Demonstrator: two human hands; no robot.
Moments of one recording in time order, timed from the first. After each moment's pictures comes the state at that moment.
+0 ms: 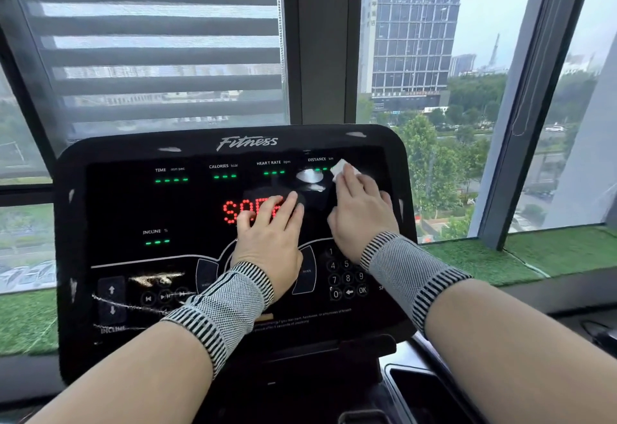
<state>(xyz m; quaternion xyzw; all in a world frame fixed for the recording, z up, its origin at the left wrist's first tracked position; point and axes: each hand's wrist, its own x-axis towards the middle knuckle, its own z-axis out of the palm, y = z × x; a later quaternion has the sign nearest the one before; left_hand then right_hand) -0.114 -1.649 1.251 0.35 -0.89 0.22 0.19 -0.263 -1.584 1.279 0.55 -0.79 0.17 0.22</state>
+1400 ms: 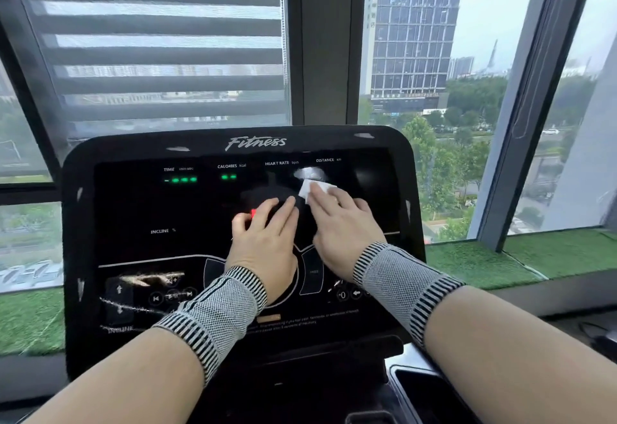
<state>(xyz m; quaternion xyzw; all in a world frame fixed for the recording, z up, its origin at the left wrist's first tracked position) -0.099 -1.665 1.242 0.34 -0.88 0.24 0.25 -0.235 -1.585 1.273 0.64 -0.73 0.08 0.21</state>
